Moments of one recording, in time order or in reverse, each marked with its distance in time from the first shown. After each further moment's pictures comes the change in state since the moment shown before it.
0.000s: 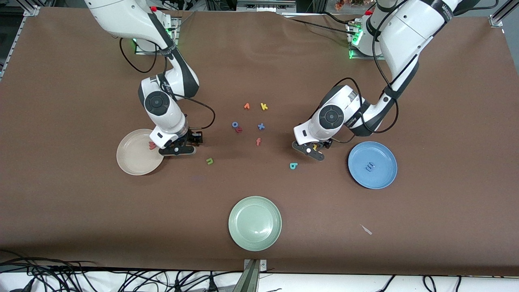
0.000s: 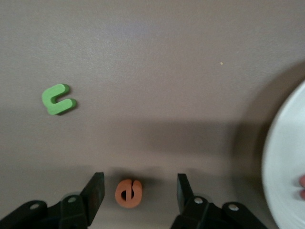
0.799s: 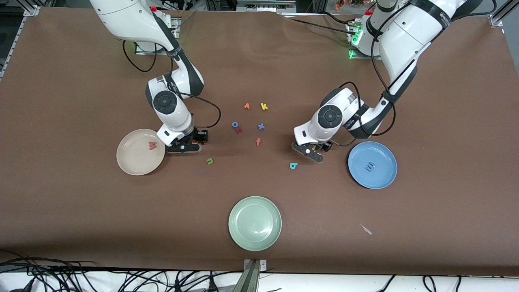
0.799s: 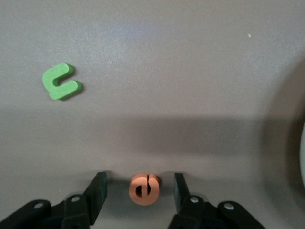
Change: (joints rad) left arm 0.011 0.027 0.002 -0.010 0.087 0.058 -0.001; right arm 0.012 0.017 0.019 -0.023 0.000 0.031 0.052
